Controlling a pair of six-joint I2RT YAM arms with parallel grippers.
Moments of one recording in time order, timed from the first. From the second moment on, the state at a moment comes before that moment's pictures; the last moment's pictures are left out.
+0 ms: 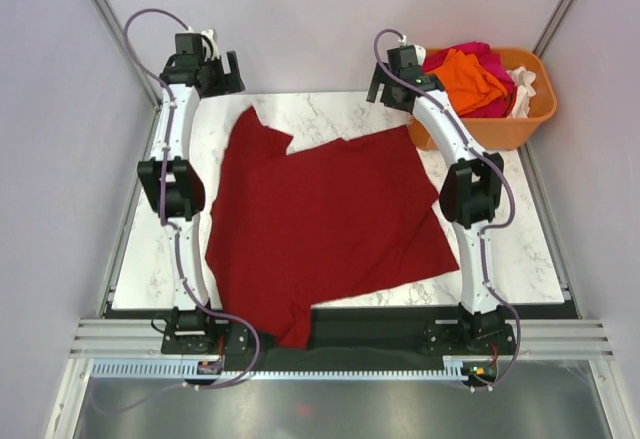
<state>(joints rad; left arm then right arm) 0.02 2.30 2.48 -0.76 0.17 -0.11 0.28 2.25 2.24 -0.68 0.24 0.45</state>
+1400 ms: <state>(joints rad) 0.02 2.16 1.69 -0.65 0.18 -0.26 0.39 1.69 1.33 -0.45 0.08 0.36</state>
